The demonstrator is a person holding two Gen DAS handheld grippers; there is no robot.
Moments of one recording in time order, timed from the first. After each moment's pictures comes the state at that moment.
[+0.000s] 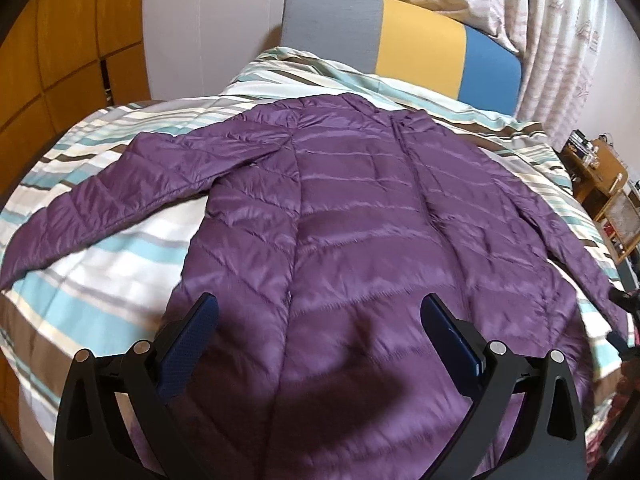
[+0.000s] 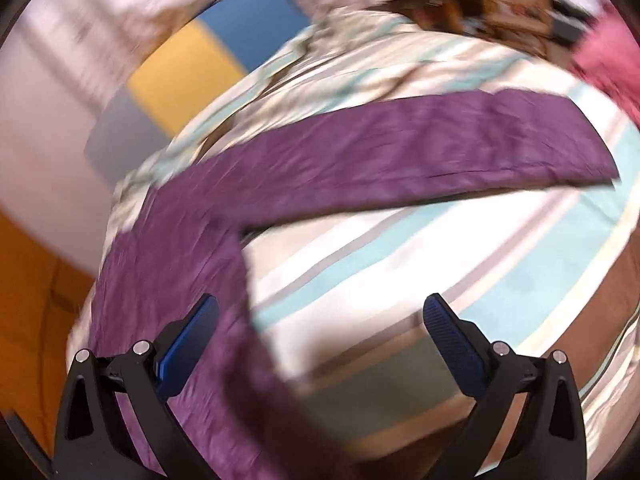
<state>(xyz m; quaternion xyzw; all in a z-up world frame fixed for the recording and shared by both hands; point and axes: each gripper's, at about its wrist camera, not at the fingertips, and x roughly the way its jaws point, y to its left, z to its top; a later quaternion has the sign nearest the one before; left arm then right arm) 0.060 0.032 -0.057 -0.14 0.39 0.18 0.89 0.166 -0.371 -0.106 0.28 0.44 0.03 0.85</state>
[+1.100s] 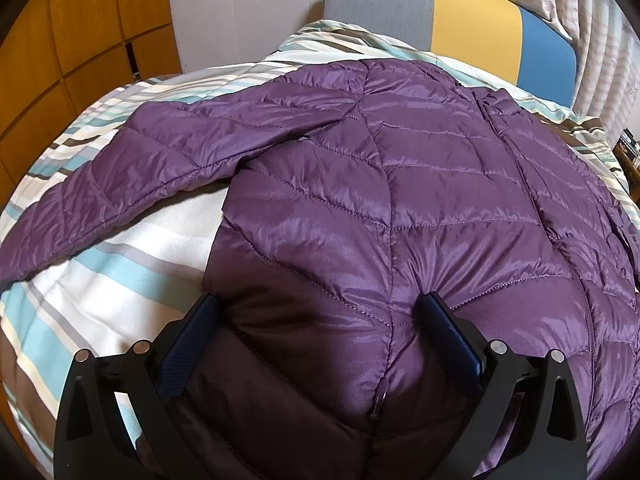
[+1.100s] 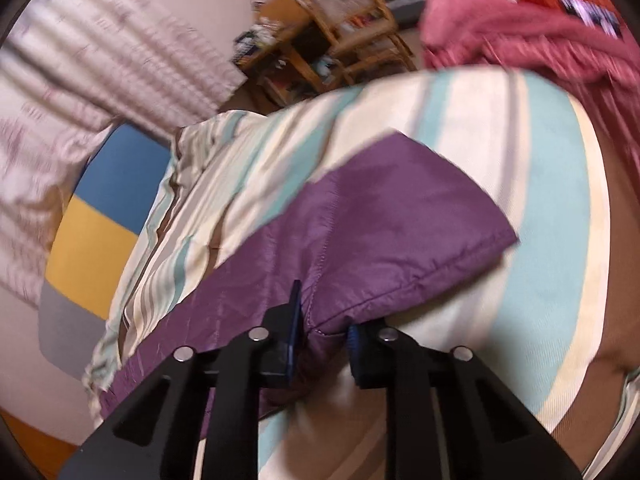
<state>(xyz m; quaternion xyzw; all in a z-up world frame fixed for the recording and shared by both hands) 0.114 0.085 -0.124 -0.14 0.43 0.26 0.85 0.215 -0.512 -0.122 0.40 0.33 -0.17 0.84</state>
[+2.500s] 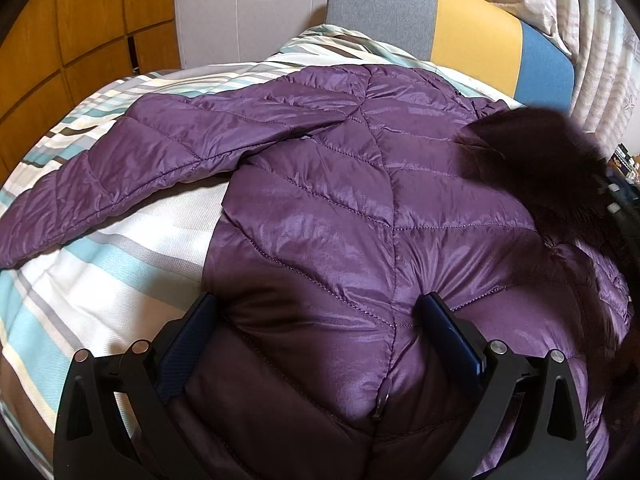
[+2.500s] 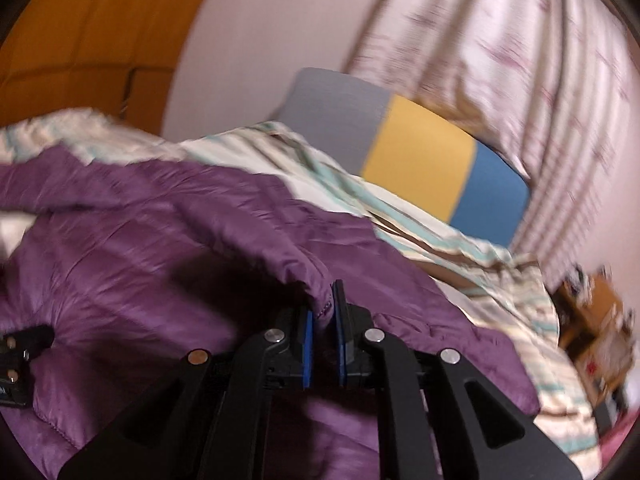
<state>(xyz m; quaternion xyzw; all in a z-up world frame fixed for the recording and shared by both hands) 0.109 0.087 -0.128 -0.16 0.41 0.25 0.86 0.209 -0.010 -0.109 -0.25 0.17 0.27 0.92</state>
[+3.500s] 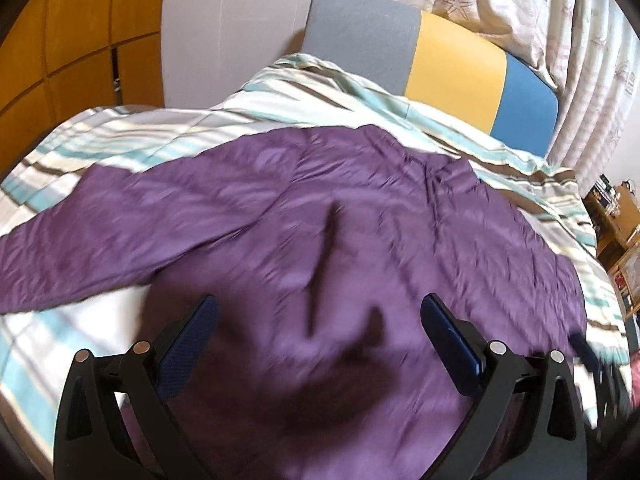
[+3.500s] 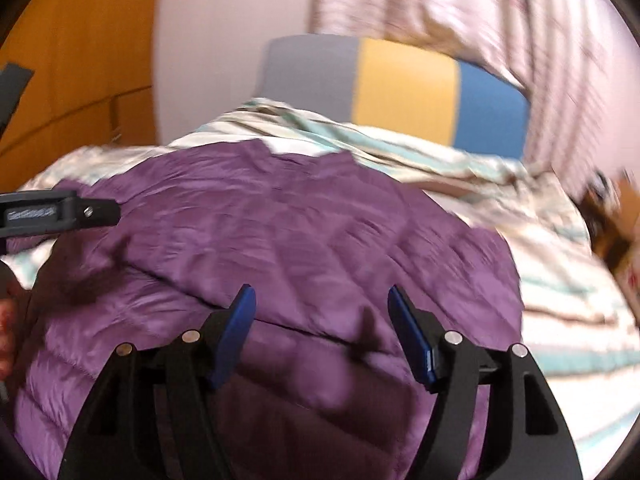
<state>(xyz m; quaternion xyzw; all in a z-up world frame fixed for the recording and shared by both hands) 0.186 0.073 -0.073 -0.19 0.37 0.22 0.88 0.230 -0.089 -0.116 -0.10 0.30 0.25 0.92</state>
